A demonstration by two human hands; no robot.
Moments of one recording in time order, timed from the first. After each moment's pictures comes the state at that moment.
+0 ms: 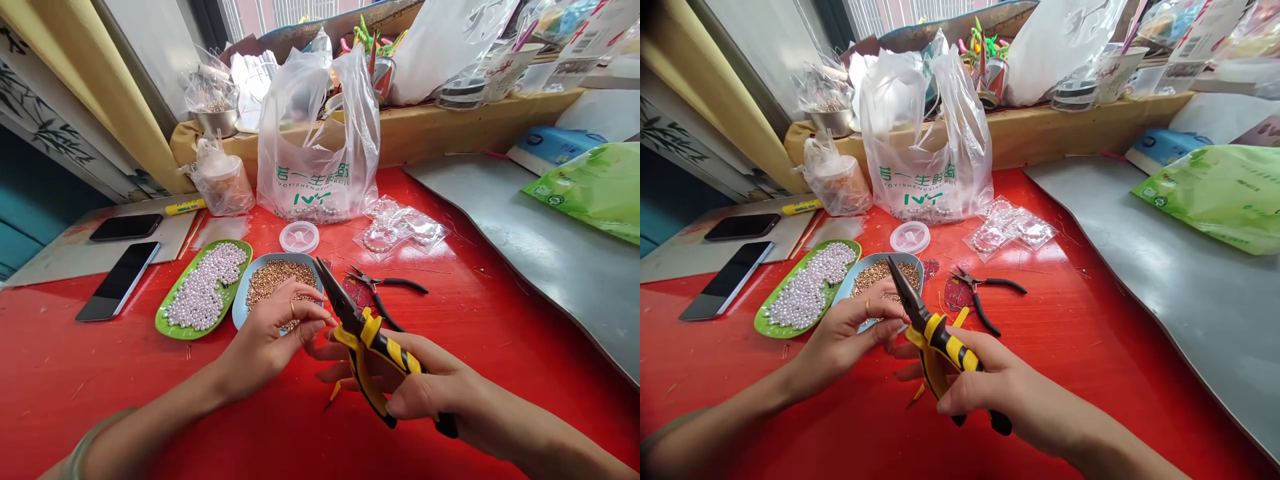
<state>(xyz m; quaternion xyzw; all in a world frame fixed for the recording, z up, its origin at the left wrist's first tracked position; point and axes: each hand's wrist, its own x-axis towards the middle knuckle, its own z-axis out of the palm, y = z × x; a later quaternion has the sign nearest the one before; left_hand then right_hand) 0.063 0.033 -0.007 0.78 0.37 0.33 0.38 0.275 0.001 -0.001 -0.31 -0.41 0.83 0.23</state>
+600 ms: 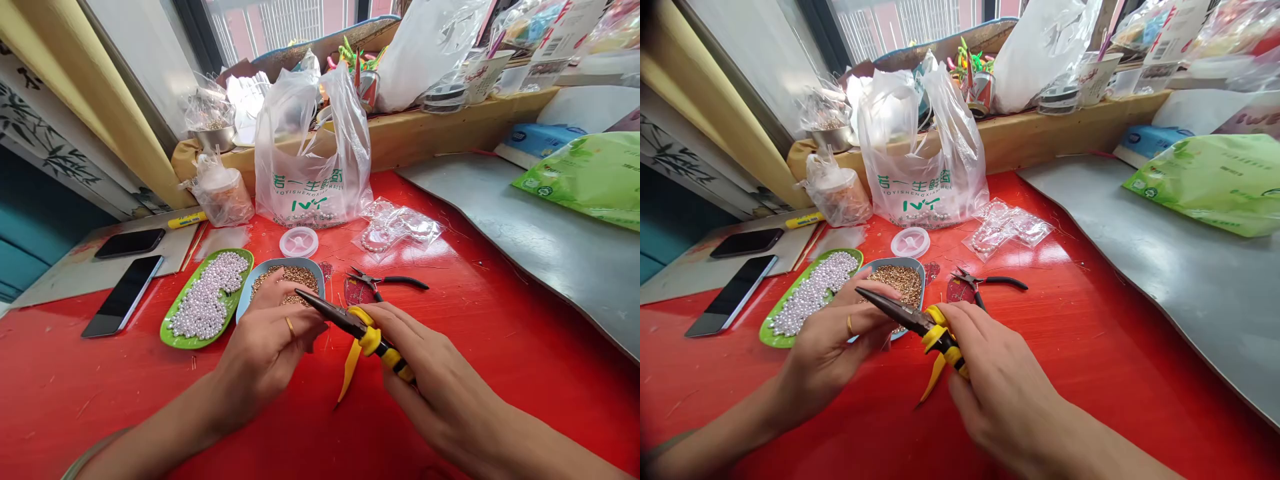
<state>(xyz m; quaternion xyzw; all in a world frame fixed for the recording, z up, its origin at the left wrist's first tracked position) 0.059 0.028 0.002 0.88 0.29 0.34 0.13 0.260 -0.015 -0.007 -0.45 -0.83 0.11 0.31</state>
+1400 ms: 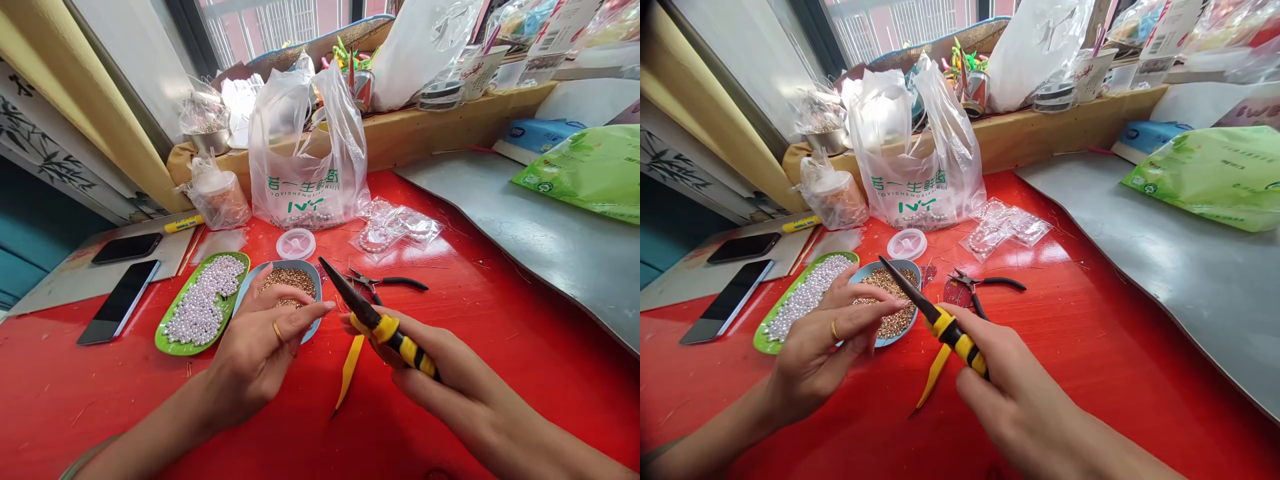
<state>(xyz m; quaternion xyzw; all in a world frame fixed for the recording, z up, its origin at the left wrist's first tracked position) 0.055 0.030 0.000 0.89 0.29 0.33 0.09 0.270 -0.018 0.008 -0.48 -0.73 0.33 0.35</state>
